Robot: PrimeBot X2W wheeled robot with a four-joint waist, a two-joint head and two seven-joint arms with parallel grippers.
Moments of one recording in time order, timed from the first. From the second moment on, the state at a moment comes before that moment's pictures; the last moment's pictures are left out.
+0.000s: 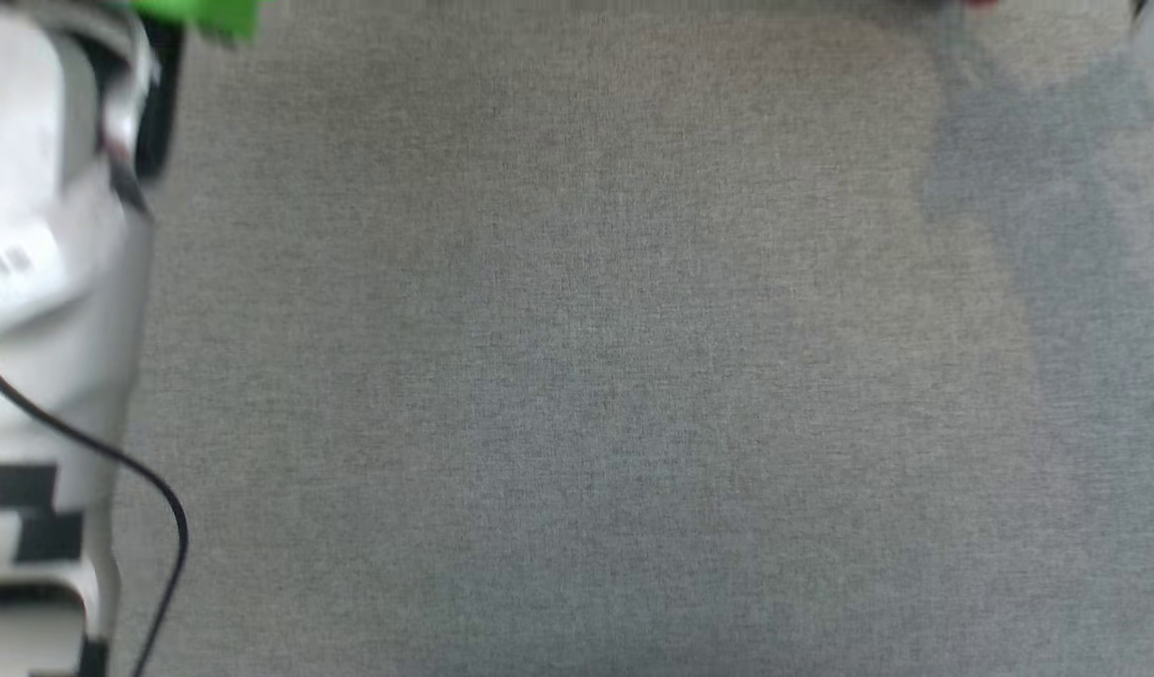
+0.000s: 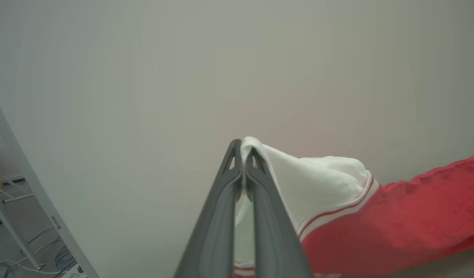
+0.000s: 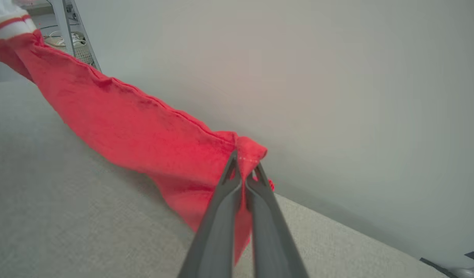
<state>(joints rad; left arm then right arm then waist) -1.07 0.39 -0.28 0.37 -0.32 -0.09 -0.26 -1.31 -0.71 0.93 0.49 0.90 0.13 -0.08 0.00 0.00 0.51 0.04</state>
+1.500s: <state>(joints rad) 0.32 0.48 -0.33 0.07 -0.65 -0.04 -0.03 -0.18 -0.85 0.96 0.24 1.02 0.13 -0.03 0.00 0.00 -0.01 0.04</state>
